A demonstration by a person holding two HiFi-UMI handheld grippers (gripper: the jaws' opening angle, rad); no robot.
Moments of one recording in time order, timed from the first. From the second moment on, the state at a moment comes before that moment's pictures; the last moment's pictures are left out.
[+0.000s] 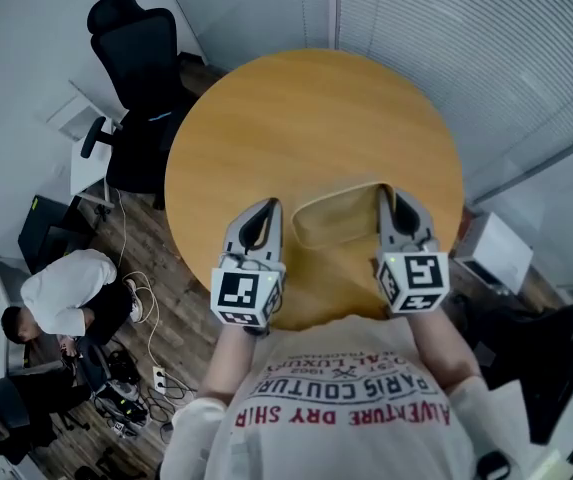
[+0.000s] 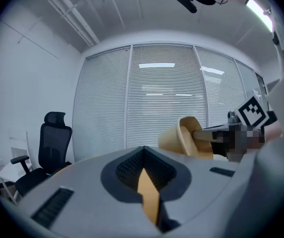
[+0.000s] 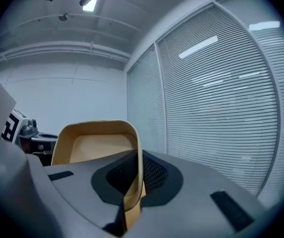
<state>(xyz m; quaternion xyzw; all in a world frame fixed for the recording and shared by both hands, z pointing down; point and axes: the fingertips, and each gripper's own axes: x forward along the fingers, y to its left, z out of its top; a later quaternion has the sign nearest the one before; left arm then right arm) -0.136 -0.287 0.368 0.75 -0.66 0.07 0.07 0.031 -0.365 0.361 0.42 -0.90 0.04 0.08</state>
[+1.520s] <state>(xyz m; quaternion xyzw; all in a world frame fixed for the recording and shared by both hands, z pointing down) -0.135 -0.275 0.362 0.73 -0.67 0.04 0.07 0.050 -0.360 0.384 0.46 -0.88 0.07 0.09</state>
